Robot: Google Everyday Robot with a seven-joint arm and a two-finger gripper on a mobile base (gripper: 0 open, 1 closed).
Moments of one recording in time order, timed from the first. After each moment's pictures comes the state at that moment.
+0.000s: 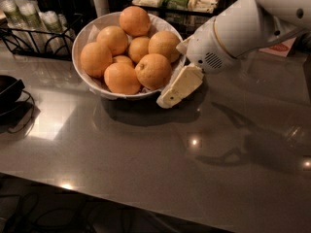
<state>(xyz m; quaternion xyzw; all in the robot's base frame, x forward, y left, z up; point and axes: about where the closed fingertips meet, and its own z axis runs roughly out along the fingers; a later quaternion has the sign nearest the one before) 0.516 -0.048 0.936 -0.56 0.74 0.15 0.33</state>
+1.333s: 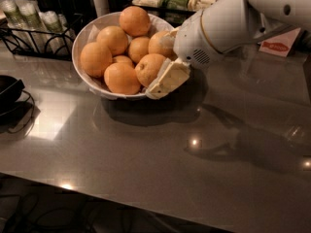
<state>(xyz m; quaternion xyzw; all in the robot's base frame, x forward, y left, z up) 0.525 -0.019 0.951 -0.60 0.69 0.15 0.37</state>
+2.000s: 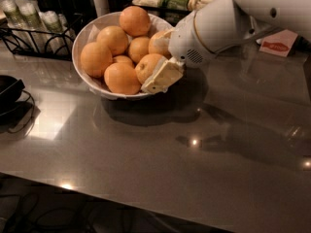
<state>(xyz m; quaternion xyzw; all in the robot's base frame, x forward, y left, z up) 0.541 -0.012 0.944 -0.60 0.69 0.15 0.38</state>
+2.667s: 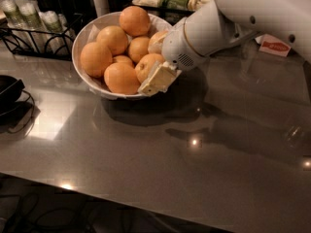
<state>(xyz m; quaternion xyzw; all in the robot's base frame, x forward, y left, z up) 0.556 0.001 0.922 -0.62 0.68 0.14 0.36</state>
